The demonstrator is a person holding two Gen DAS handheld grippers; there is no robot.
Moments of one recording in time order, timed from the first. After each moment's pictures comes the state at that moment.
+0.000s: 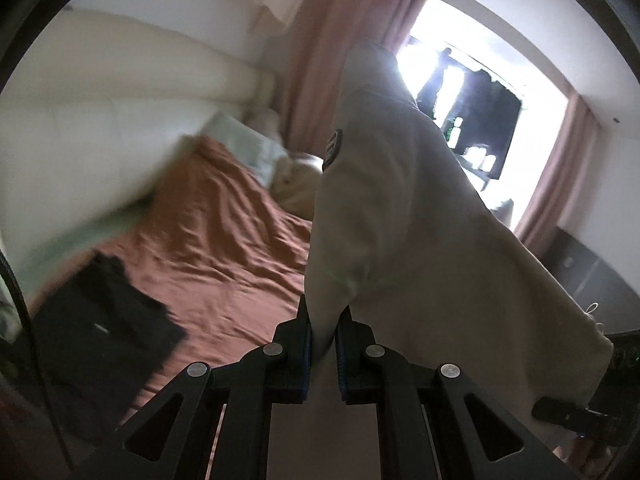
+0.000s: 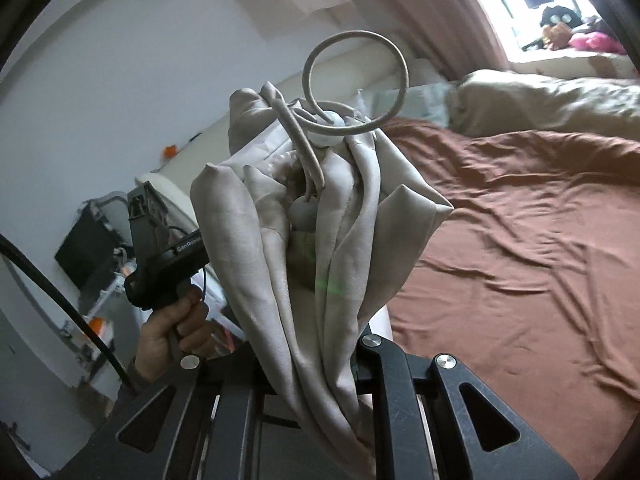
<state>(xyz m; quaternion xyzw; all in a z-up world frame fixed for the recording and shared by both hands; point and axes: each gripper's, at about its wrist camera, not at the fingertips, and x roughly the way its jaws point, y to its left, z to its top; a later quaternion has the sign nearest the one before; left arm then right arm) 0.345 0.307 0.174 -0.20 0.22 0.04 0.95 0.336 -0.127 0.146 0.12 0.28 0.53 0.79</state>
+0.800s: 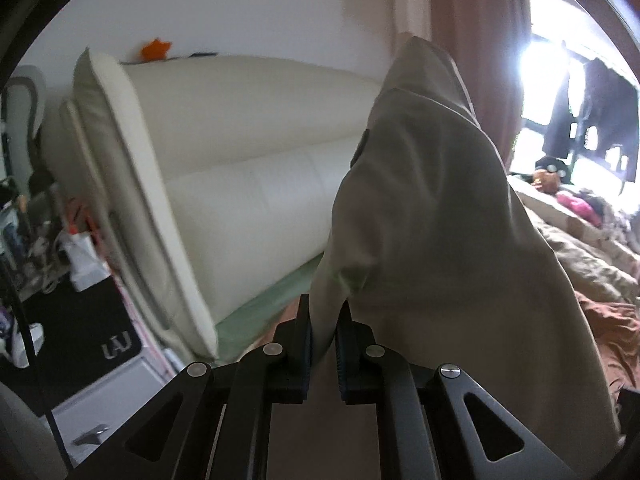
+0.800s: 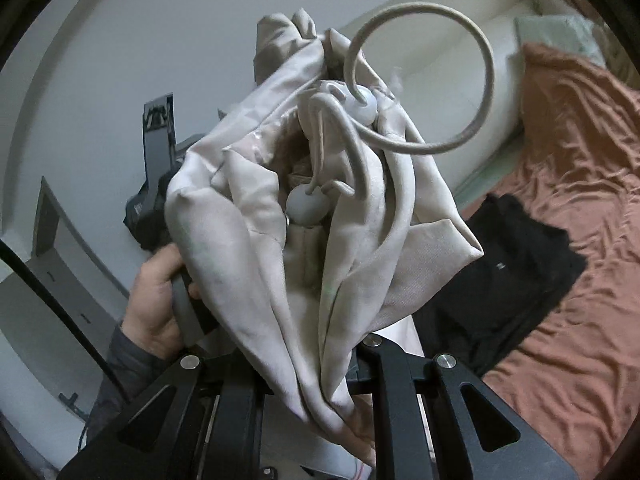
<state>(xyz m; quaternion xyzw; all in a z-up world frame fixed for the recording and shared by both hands) 0.271 0.504 0.230 -0.12 0.27 0.31 0.91 0.372 0.133 0.109 0.11 0.33 0.69 0.63</state>
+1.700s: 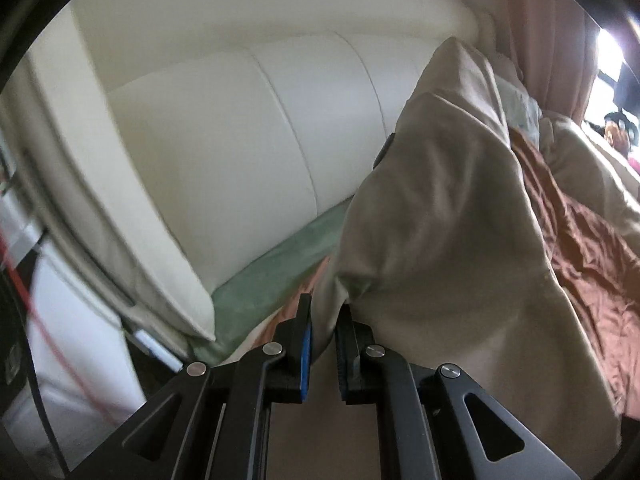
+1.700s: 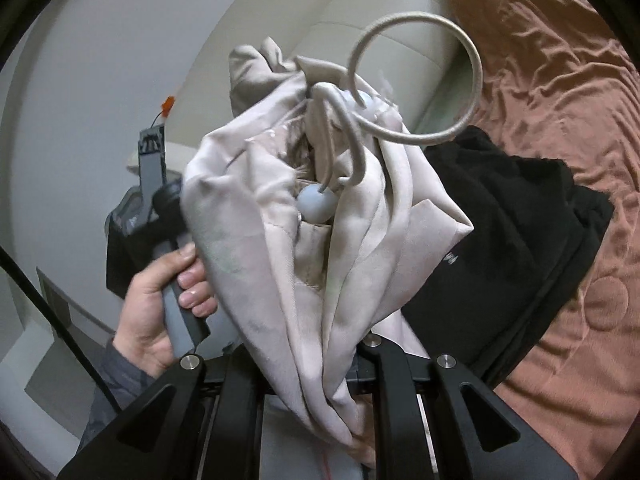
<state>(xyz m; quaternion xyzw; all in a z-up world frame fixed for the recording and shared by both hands) 0.420 0.640 0.067 -0.13 0.39 0.37 0.83 0.581 0.193 -0.004 0.20 0.44 0.65 0.58</state>
